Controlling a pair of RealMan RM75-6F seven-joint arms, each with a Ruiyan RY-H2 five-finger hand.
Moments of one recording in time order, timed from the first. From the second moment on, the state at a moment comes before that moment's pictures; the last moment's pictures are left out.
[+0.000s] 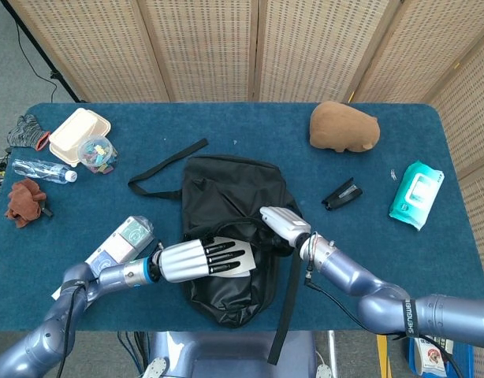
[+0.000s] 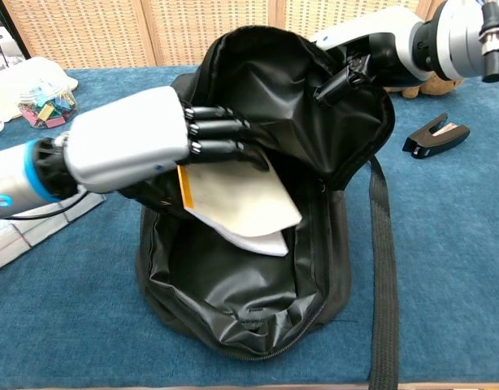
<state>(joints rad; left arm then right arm) -0.83 -2.04 0.26 -0.20 1.92 1.81 -0.43 1.02 -1.18 0.23 -1.84 -0.79 0.59 0.13</state>
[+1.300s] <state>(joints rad) -0.48 -1.79 0.08 -0.23 1.66 1.95 -0.87 0.78 -0.97 0.34 -1.91 -1.11 0.62 0.36</state>
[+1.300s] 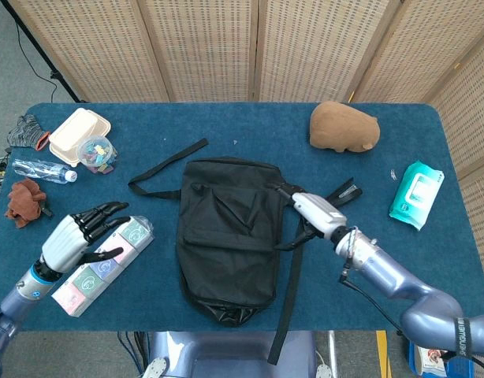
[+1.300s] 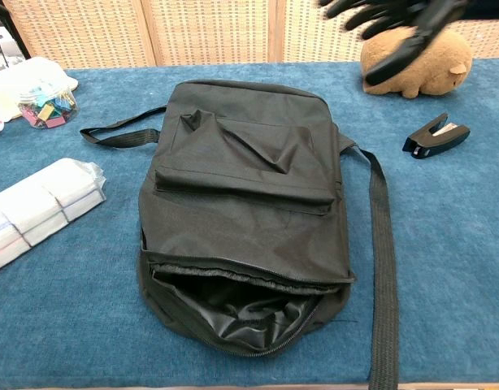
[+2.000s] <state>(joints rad) -0.35 -1.48 0.02 -0.93 1.52 1.66 -0.62 0.33 -1.20 0.11 -1.34 -1.41 1.34 0.07</state>
